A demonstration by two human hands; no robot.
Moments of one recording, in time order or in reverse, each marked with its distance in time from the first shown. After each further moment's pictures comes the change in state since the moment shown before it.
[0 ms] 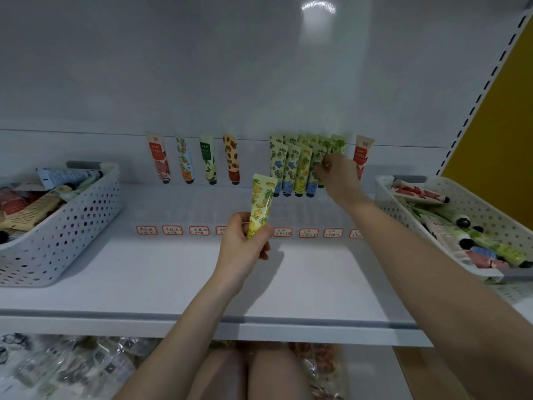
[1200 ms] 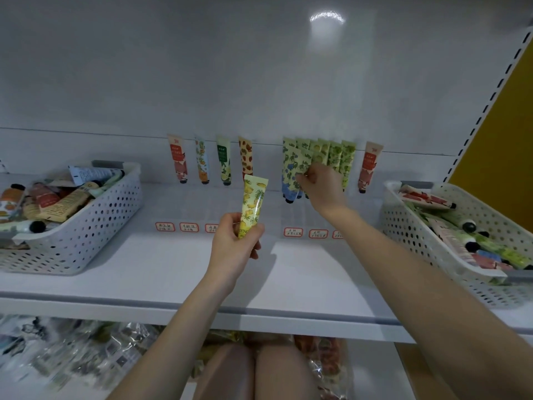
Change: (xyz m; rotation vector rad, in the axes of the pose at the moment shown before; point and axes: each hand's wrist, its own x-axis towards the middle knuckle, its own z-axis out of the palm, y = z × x) left_hand -0.010 0.003 -0.031 0.014 0.075 0.018; right_hand -0.034 -0.044 0.018 0.149 -0.047 -0.079
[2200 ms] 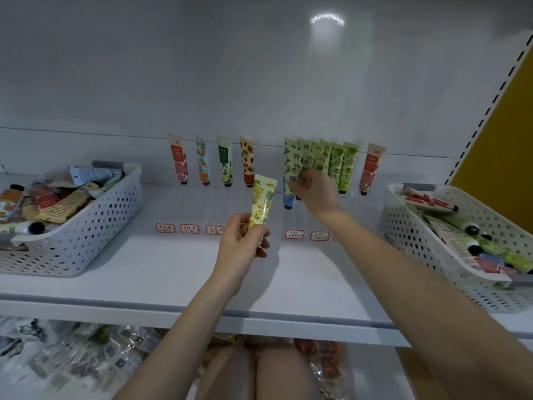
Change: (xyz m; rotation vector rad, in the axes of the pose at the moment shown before) left_hand 0.000 0.005 0.007 -0.120 -0.036 -0.047; right_hand -0.003 -0.002 0.012 0.109 -0.060 0.055
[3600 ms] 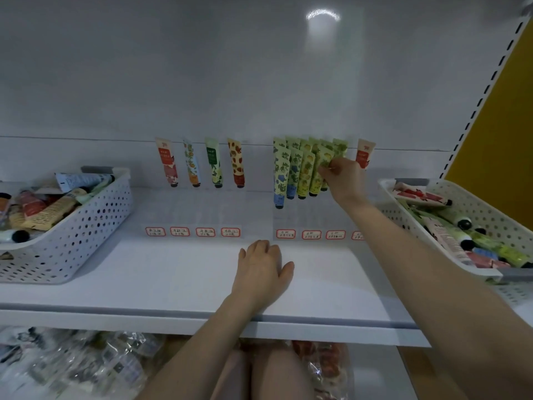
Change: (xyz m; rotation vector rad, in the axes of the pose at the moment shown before) left_hand 0.010 -0.069 0.026 1.318 -0.209 0.355; right_hand 0.018 0.035 -0.047 0.000 0.199 0.024
